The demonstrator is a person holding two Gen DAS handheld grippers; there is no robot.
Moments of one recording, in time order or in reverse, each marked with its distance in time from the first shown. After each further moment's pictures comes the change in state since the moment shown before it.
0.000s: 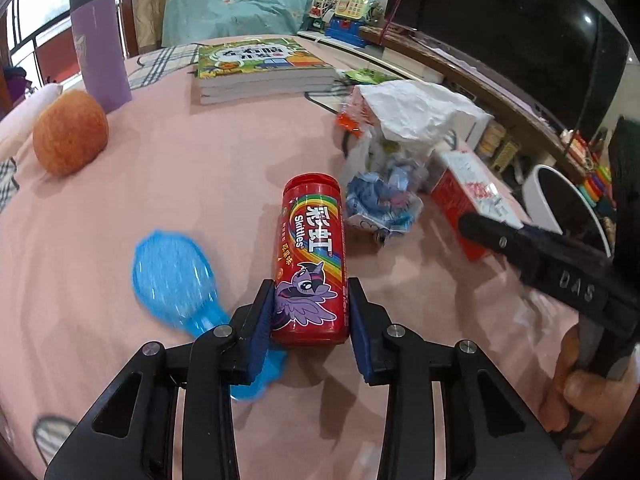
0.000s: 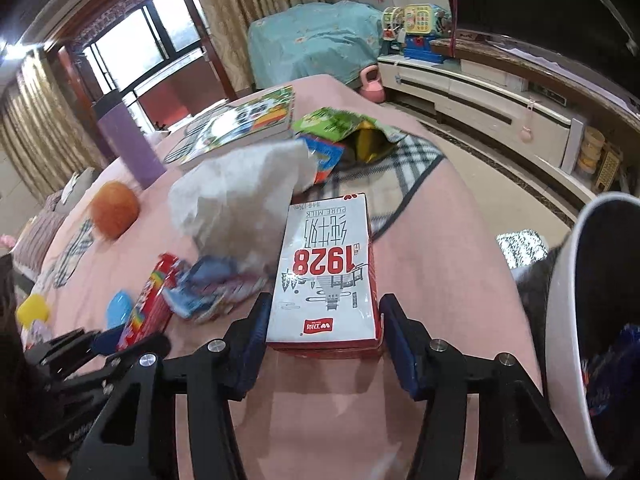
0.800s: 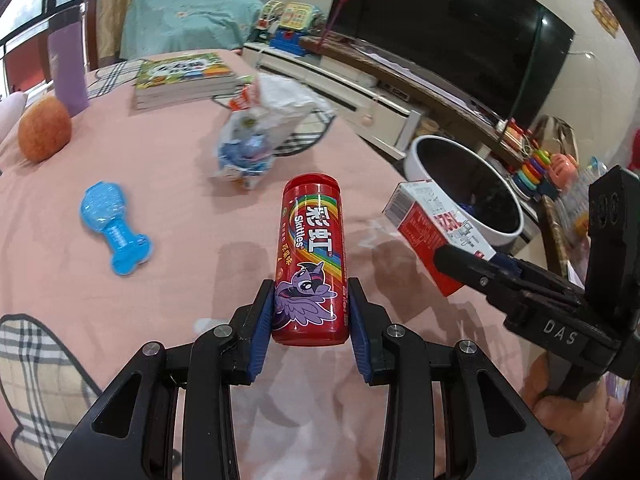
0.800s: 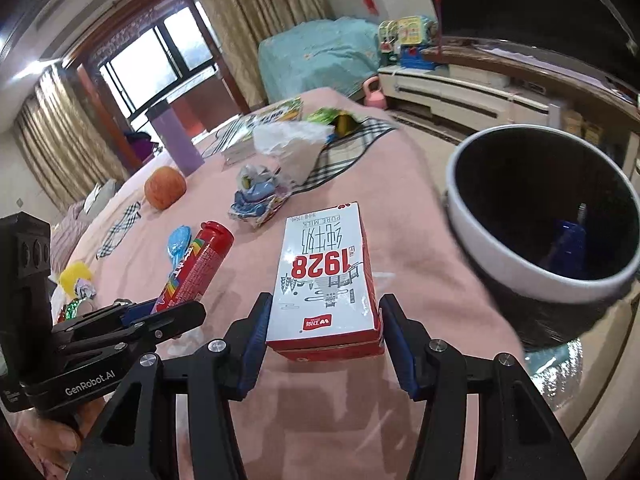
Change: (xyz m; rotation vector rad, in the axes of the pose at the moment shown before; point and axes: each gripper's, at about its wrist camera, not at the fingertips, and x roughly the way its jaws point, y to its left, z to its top) left arm -0.066 -0.080 -0.054 0.058 -0.041 -0.166; right arm -0.105 -0.027 -0.076 0.054 -0.079 0.035
